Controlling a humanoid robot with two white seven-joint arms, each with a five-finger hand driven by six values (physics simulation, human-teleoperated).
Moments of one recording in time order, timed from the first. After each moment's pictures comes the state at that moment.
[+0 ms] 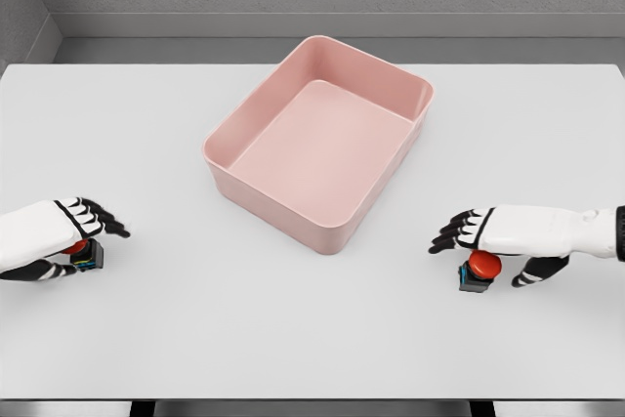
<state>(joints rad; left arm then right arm) 0.07 1.17 -0.31 -1.65 -0.43 -0.61 -0.08 -0.57 -1.16 0.92 -1.68 0.14 -0.61 0.44</state>
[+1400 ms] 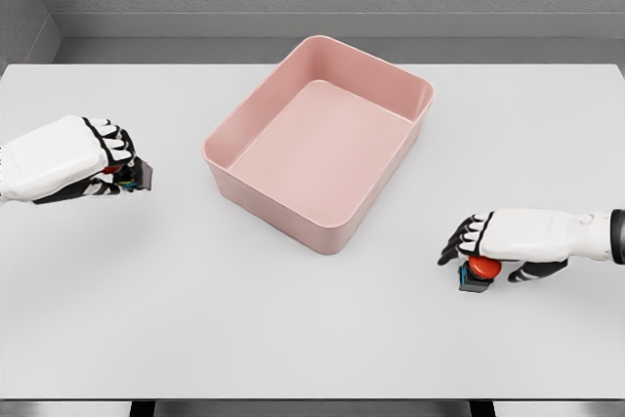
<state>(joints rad) -0.18 1.06 -0.29 -1.76 -0.41 -0.61 -0.09 -0.60 -1.16 0.98 -1.68 0.26 -0.61 0.39</state>
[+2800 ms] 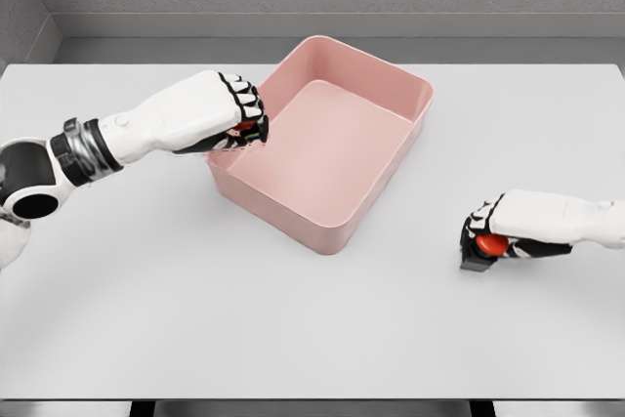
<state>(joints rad) -0.56 0.64 -0.55 -1.59 -0.58 -0.61 -0.15 -0.61 -1.19 0.99 -1.65 0.12 -0.61 0.30</state>
